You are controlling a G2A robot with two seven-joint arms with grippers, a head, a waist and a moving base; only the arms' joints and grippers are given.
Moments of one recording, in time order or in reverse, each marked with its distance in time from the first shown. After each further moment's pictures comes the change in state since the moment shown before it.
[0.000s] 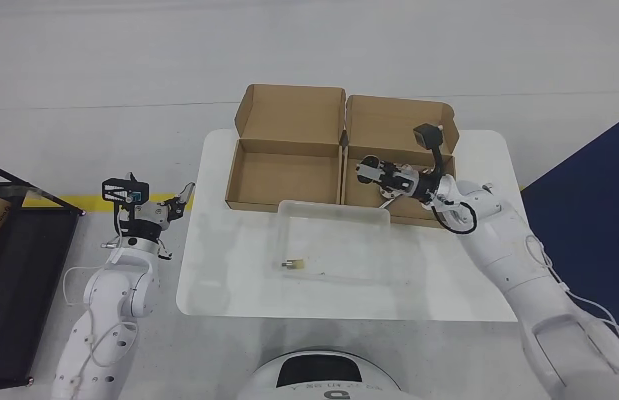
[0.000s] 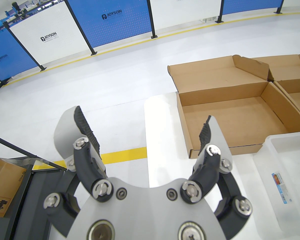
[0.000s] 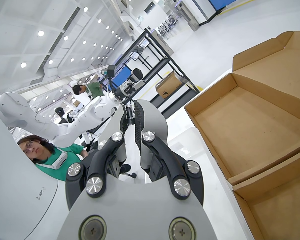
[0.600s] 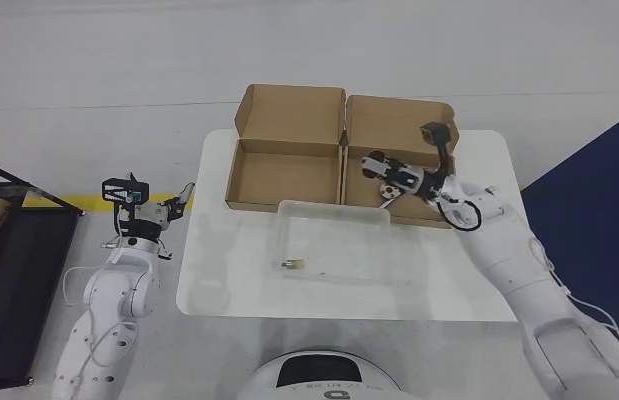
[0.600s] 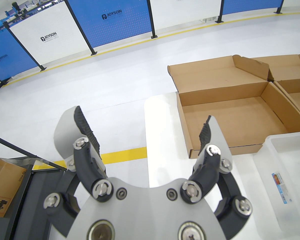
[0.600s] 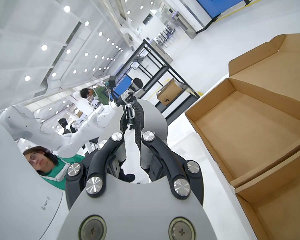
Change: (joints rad) left arm 0.000 0.000 0.000 0.000 0.000 0.000 0.000; right arm -0.028 0.007 0.021 -0.013 0.122 0.048 0.020
